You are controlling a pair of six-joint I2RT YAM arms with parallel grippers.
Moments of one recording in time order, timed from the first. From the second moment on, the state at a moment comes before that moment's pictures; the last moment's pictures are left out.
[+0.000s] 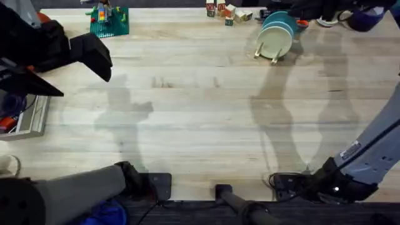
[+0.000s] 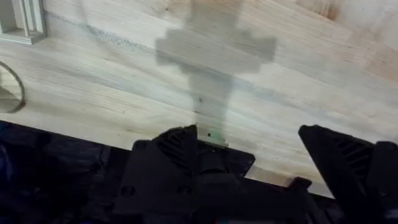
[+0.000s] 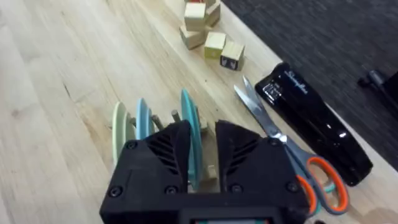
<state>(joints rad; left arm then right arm) 0.37 1.41 1.60 -1.69 0.06 -0.03 -0.30 2.22 1.93 -0.82 -0.95 -0.99</state>
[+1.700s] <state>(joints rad) 0.37 1.41 1.60 -1.69 0.06 -0.03 -0.12 1.65 1.95 -1.06 -0.12 -0.23</state>
